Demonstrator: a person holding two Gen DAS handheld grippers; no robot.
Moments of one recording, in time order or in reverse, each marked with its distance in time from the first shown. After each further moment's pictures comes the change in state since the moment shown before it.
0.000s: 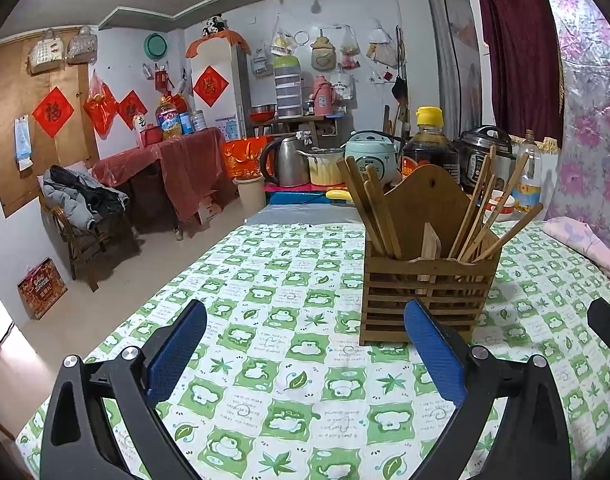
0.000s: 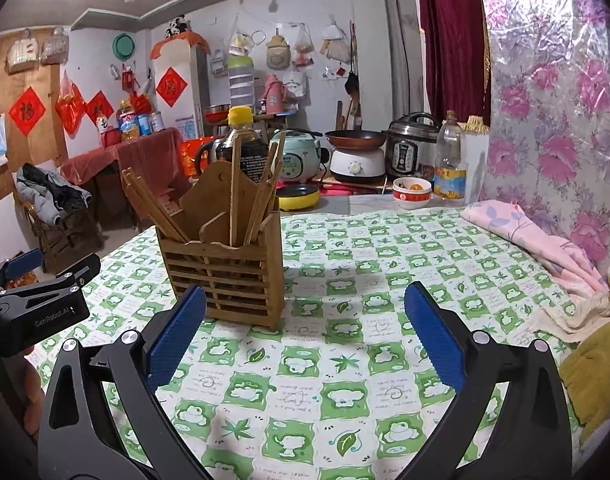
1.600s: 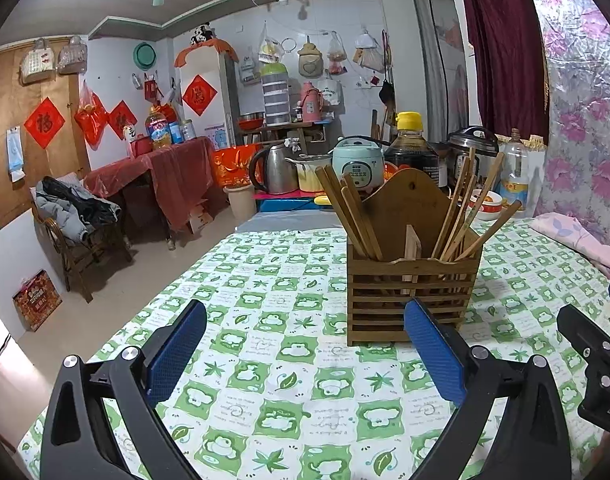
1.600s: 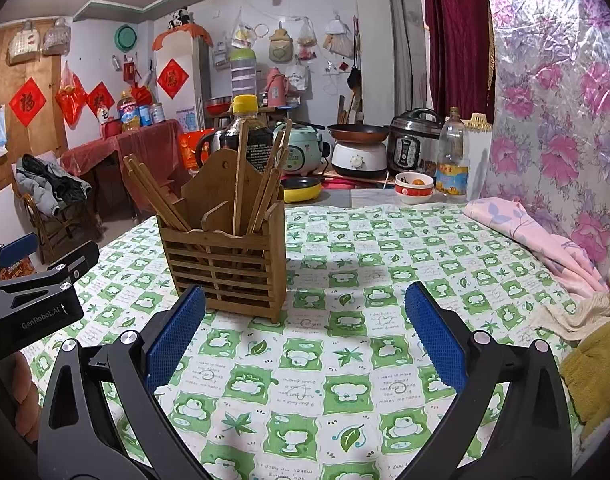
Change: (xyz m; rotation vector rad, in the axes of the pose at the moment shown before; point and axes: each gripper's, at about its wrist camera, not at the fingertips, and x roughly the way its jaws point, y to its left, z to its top) left arm -0.010 -0.010 0.000 0.035 -0.020 -0.041; right arm 0.004 0.004 -0.006 -0.016 0.025 0.005
